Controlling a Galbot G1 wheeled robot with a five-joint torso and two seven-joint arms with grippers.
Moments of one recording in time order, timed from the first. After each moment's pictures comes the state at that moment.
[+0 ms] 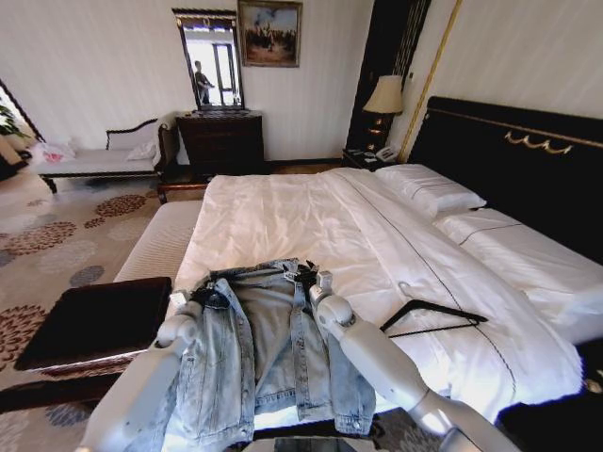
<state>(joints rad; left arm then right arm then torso) 1.04 -0.99 -0.31 -1.54 -0.85 0.15 -0.20 -0.74 1.23 -0.15 1.55 0.63 -0.20 0.28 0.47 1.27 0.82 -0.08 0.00</state>
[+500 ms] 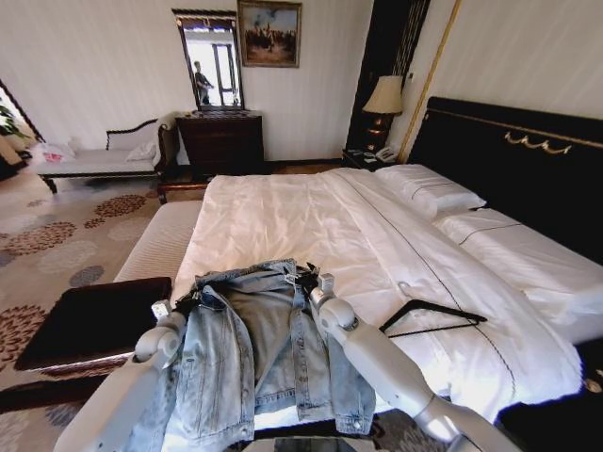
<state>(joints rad) 1.12 -0.94 -0.37 -1.54 -0.86 0.15 -0.15 -0.76 1.21 -0.15 1.58 0.64 -0.20 0.28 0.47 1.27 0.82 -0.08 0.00</state>
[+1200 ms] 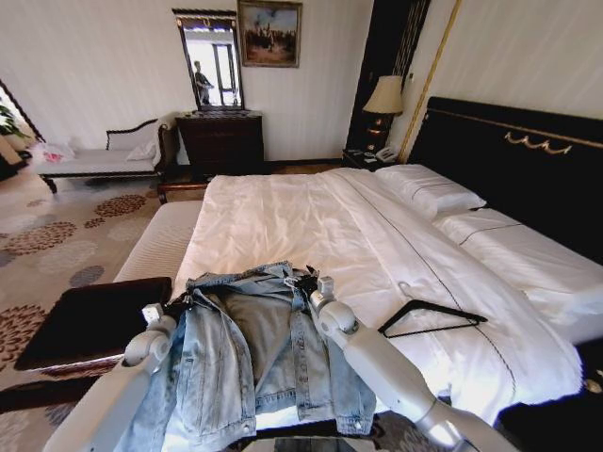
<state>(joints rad) 1.17 -0.92 -0.43 -1.54 -0.79 0.13 -0.14 -0.78 1.20 -0.15 1.60 0.64 -0.21 0.29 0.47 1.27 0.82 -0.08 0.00</state>
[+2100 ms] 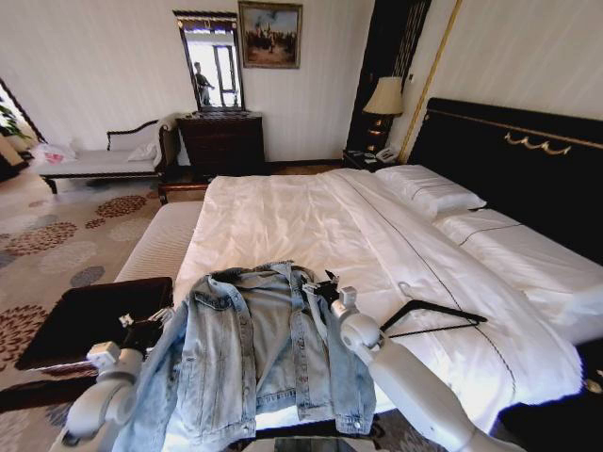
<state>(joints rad) 1.73 -1.11 -0.85 -2.04 -0.62 0.01 -0.12 -0.97 1.06 -0.02 1.75 0.58 -0.17 0.27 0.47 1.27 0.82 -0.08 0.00</state>
